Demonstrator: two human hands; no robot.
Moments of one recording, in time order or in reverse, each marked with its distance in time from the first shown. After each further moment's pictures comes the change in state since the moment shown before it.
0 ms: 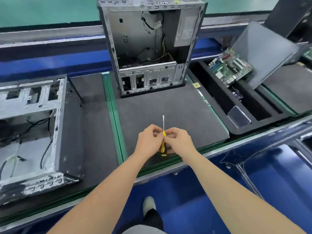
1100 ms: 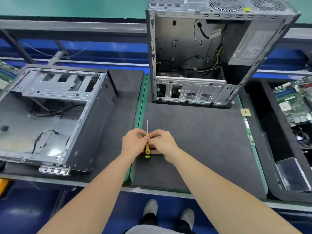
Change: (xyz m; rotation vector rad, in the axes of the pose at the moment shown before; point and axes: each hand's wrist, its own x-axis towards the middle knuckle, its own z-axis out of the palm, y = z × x) left_hand 0.050 -0.032 -0.065 -0.061 0.473 -0.413; right_hand 0.109 -0.048 0.094 -0.001 -0.485 0.122
